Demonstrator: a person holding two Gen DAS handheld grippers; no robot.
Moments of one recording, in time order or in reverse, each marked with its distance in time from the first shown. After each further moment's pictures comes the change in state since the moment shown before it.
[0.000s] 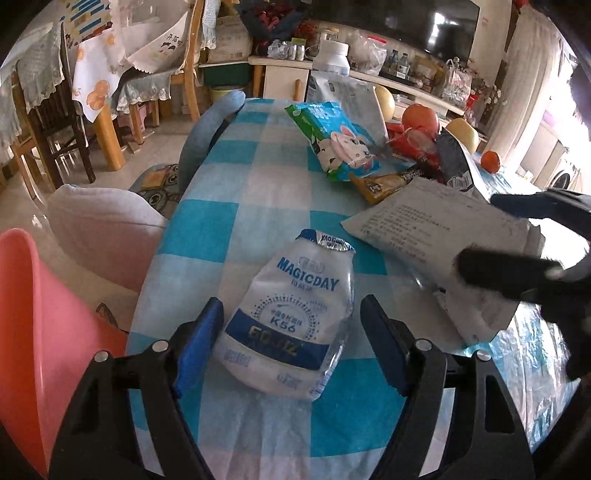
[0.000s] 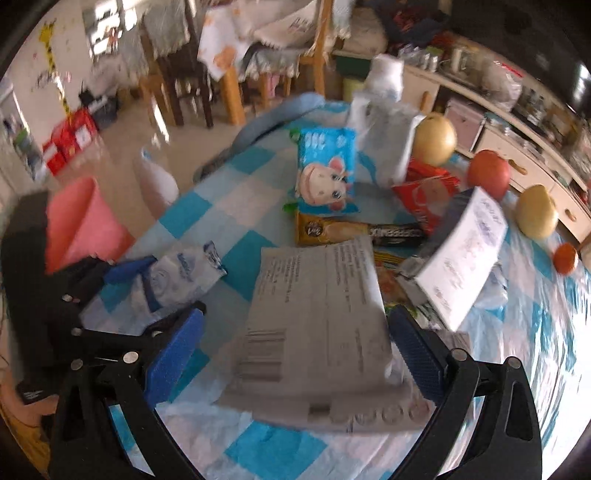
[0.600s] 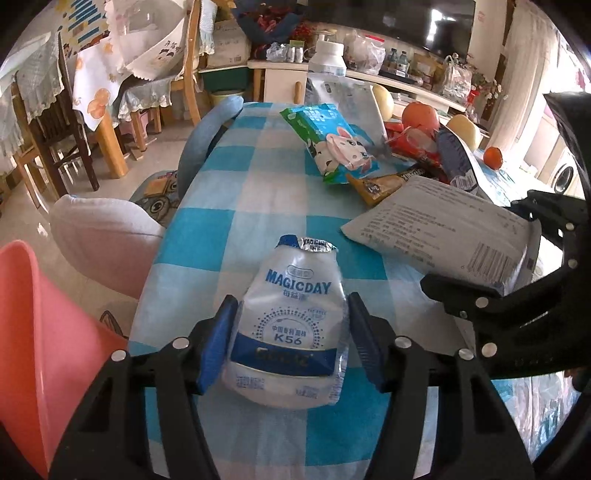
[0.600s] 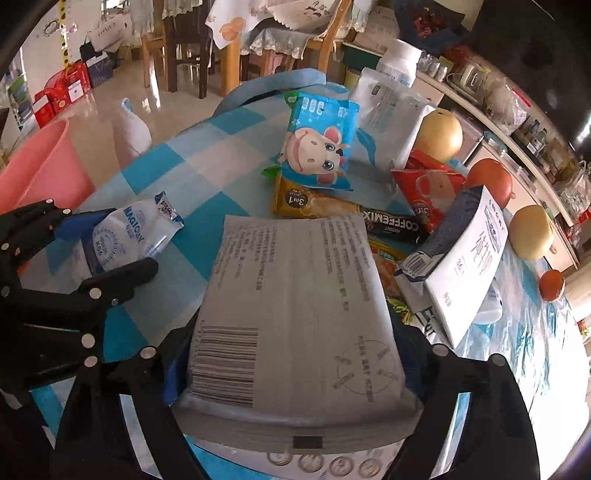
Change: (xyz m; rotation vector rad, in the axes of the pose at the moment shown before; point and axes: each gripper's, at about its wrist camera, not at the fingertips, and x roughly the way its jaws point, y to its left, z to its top) left arm 0.002 -0.009 0.002 0.024 -0.008 0.032; right arm 0.028 -0.001 -0.015 -0.124 0.011 -0.128
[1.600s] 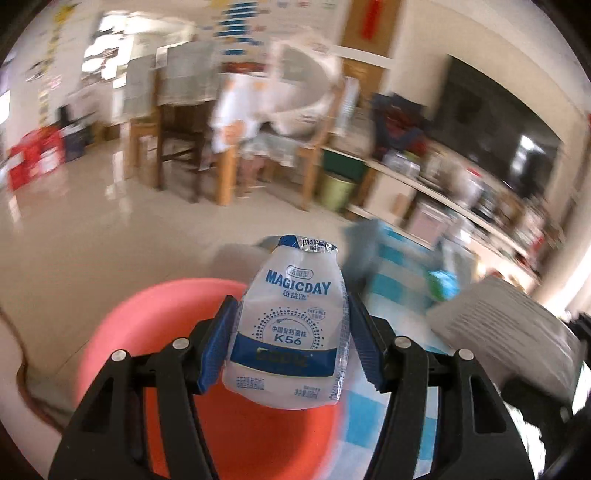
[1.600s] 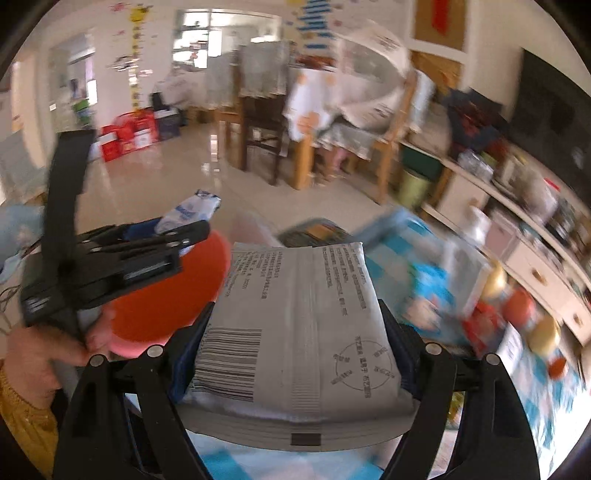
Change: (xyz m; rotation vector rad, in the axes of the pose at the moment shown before) left arm -0.139 0.157 -0.009 -0.451 -0.330 0.221; right arm -0.141 0.141 0.060 -0.139 -0.342 0.190
